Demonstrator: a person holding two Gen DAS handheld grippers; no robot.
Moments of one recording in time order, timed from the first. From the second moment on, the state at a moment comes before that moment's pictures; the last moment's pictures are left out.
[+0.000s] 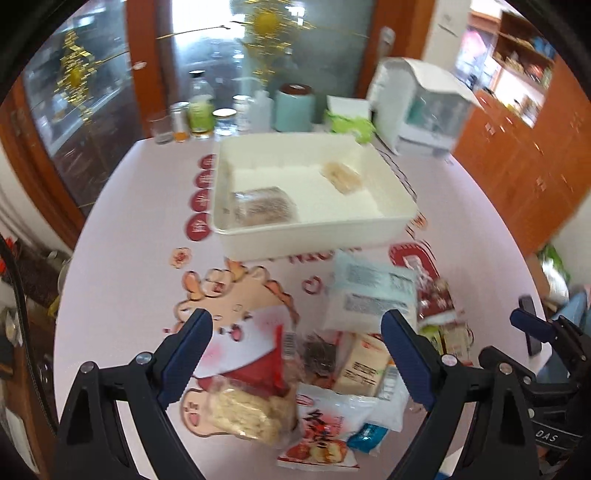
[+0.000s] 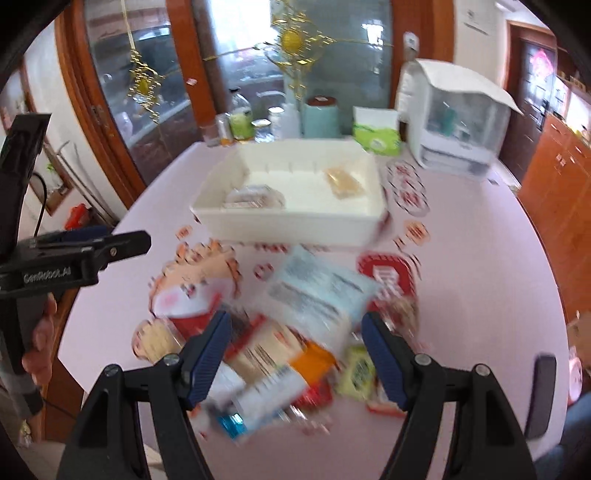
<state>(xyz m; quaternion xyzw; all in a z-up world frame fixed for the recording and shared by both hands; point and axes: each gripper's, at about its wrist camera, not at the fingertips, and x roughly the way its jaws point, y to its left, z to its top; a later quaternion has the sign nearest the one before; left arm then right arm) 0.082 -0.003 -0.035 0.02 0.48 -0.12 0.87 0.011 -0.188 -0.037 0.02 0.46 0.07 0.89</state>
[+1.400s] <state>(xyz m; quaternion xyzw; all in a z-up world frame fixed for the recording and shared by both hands) 0.146 -0.268 -0.192 0.32 0.53 -0.33 0.71 0.003 -0.285 -0.208 0.04 0.51 -0.04 0.86</state>
